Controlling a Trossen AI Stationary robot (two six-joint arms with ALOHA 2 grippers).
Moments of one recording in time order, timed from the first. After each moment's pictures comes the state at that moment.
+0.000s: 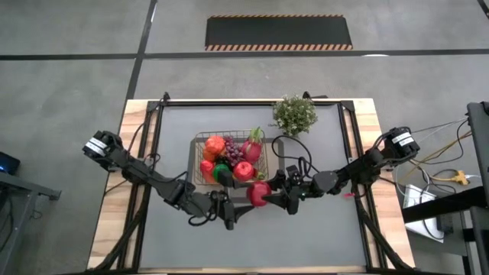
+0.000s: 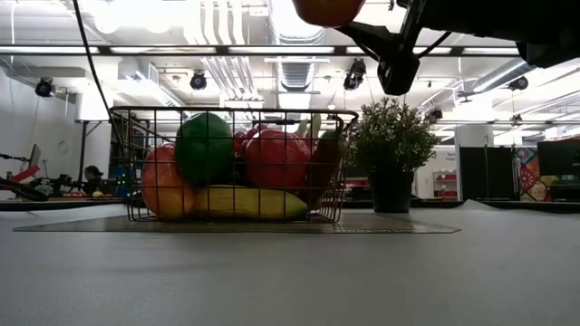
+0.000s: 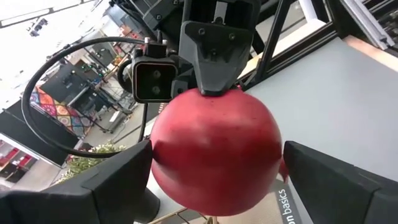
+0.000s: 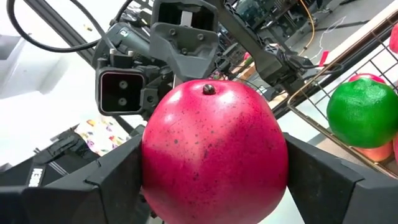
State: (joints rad) left arm -0.50 1.56 1.02 0.34 -0.68 0.48; right arm 0.37 1.61 0.55 1.24 0.28 0.72
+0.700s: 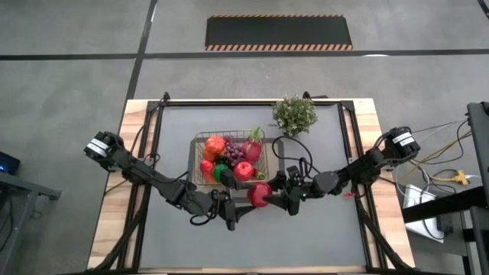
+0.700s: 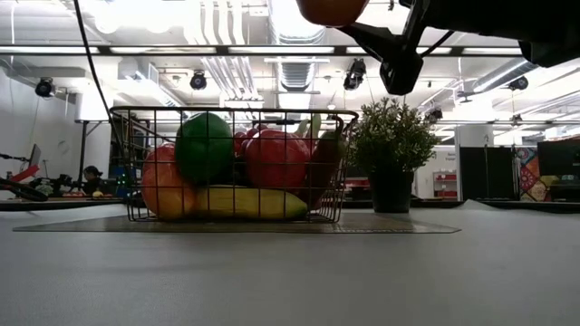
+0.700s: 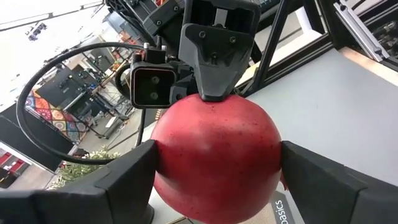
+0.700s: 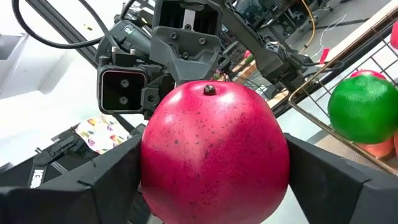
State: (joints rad) left arm -0.47 1.59 1.02 0.41 -0.64 0.48; right arm 0.37 1.61 0.55 1.24 0.30 0.72
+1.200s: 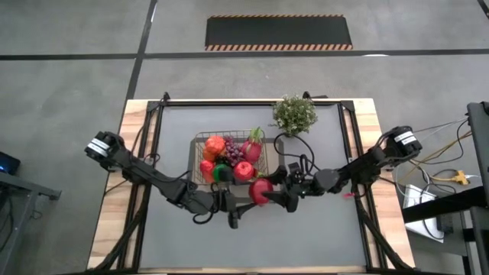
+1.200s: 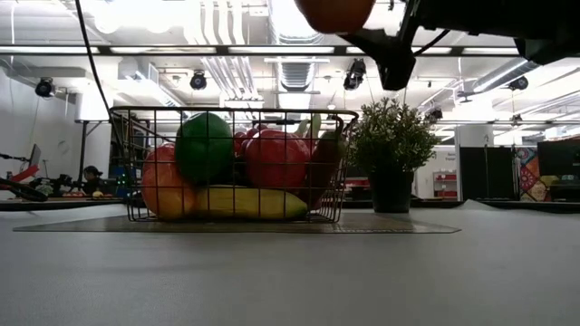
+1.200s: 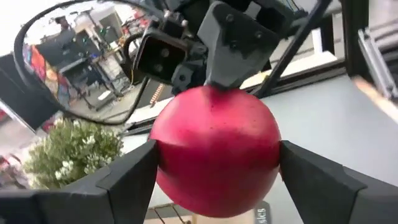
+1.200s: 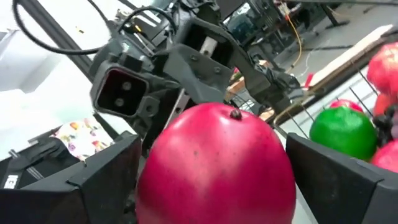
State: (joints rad) left arm -0.47 1.58 1.01 0.41 -0.69 0.25; right arm 0.36 1.58 0.56 1.22 0.32 0.63
